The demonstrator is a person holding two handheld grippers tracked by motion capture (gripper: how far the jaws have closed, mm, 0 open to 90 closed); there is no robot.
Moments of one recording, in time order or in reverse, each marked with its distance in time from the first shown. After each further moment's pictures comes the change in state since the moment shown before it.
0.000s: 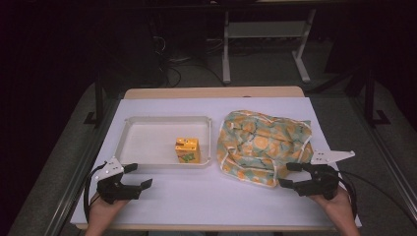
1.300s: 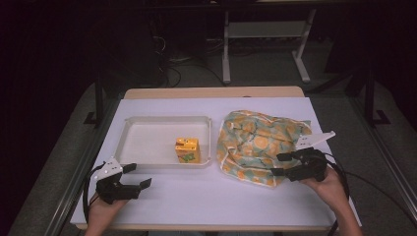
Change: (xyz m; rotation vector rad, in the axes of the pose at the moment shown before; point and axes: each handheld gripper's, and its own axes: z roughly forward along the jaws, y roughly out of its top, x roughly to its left) left arm 0.002 -0.001 -0.001 0.003 0.012 -0.003; right arm -0.016 0.040 0.023 0.138 0.033 -0.075
